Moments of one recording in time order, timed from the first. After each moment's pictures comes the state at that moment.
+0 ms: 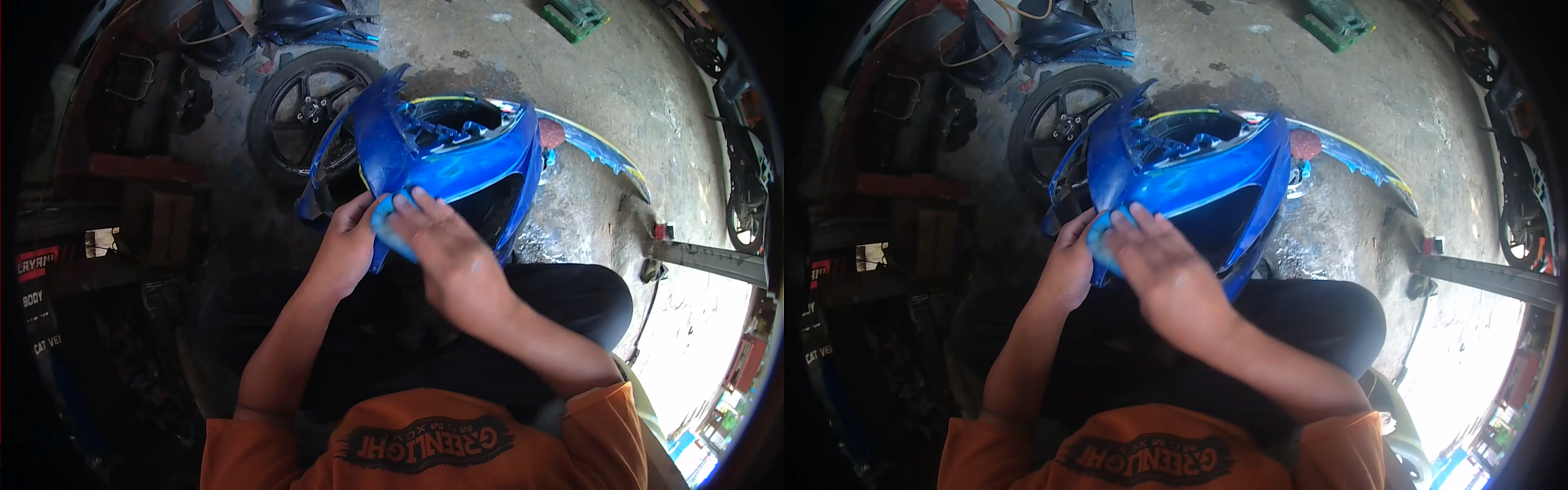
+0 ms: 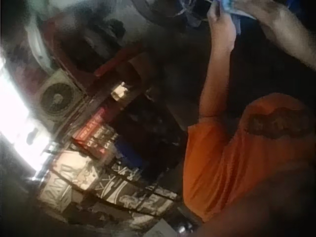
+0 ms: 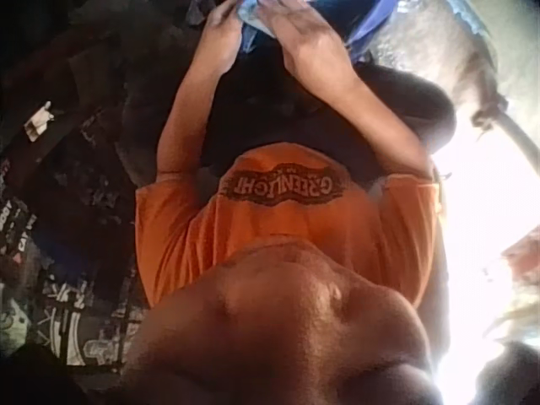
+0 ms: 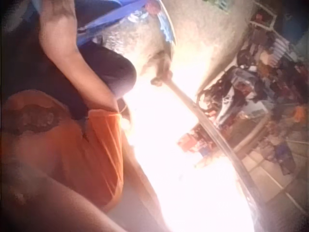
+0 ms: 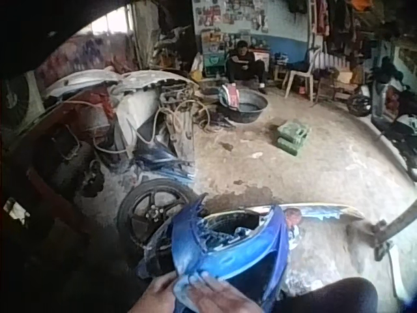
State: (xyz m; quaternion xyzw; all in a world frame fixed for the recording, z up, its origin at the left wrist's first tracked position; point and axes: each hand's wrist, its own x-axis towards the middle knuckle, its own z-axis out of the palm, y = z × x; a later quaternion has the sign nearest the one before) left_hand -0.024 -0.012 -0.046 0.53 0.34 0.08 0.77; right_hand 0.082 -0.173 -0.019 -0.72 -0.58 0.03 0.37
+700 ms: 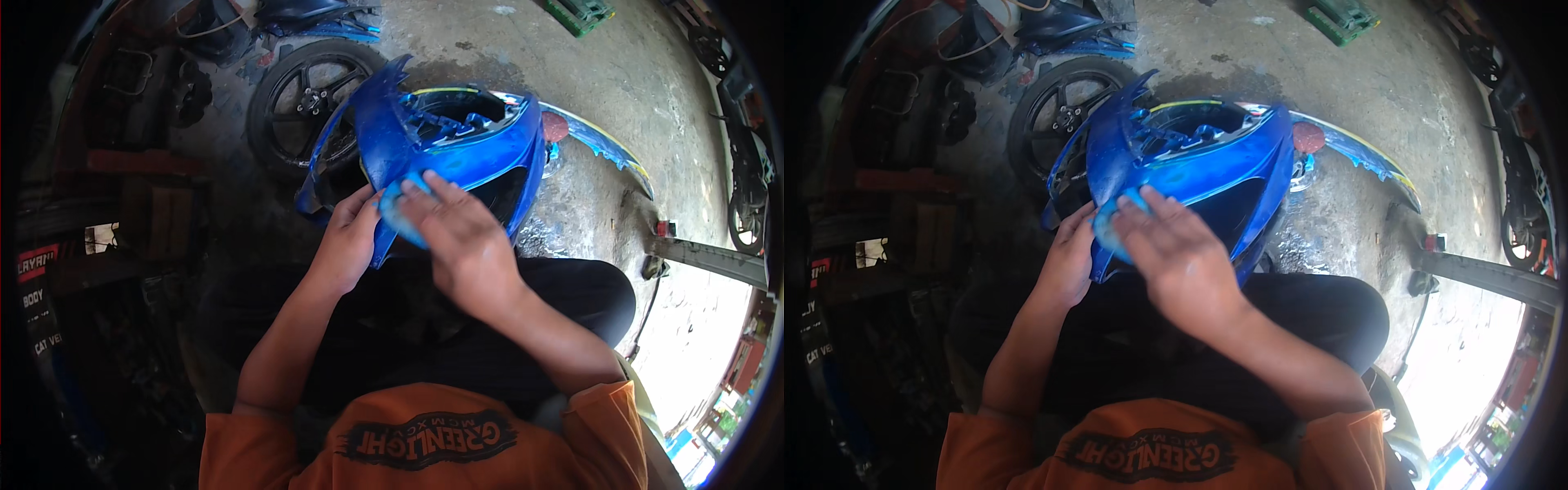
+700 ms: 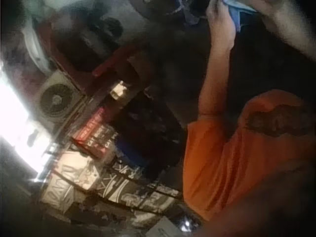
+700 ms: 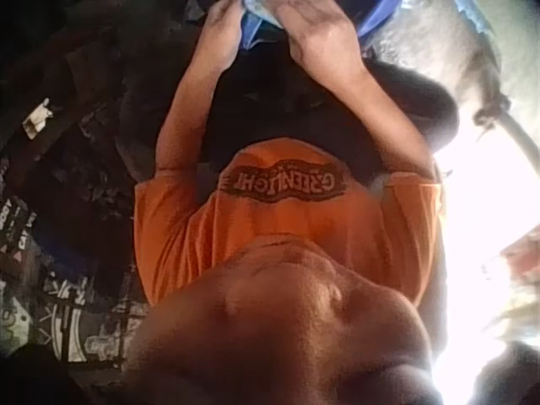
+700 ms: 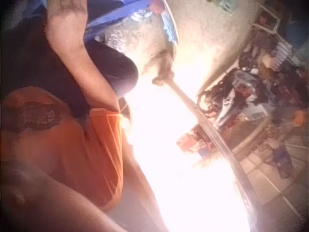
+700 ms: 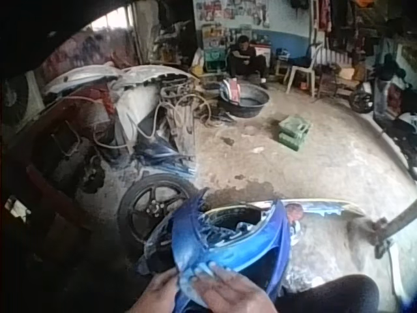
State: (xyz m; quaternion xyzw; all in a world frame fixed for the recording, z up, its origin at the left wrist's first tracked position) left_hand -0.024 -0.017 -0.049 0.52 0.33 0.12 0.78; right_hand 0.099 -0.174 -0.026 -0.74 -0.58 -0.01 0.34
